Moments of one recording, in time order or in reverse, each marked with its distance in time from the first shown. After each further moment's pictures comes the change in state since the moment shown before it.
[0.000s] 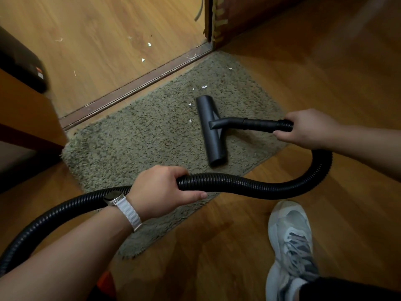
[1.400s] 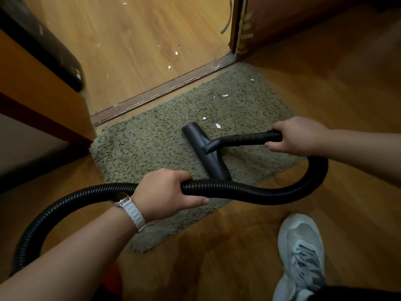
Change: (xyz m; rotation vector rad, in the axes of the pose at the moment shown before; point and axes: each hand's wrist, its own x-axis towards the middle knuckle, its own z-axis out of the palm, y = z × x) left_hand -0.022 -0.013 -0.014 0.084 0.024 -0.018; right_hand 0.015 -0.056 -0.014 -0.198 -0.029 -0.225
